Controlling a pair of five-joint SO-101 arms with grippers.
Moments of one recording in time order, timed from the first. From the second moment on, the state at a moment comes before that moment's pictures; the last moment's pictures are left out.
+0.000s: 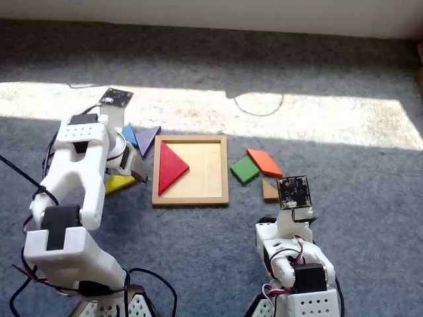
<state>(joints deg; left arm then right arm) -13.1 9.2 20.4 65.5 -11.4 -12.3 -104.3 96.0 67.7 3.6</state>
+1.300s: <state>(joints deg) -11.1 23.2 6.5 71.3 -11.5 -12.3 -104.3 96.0 67.7 3.6</state>
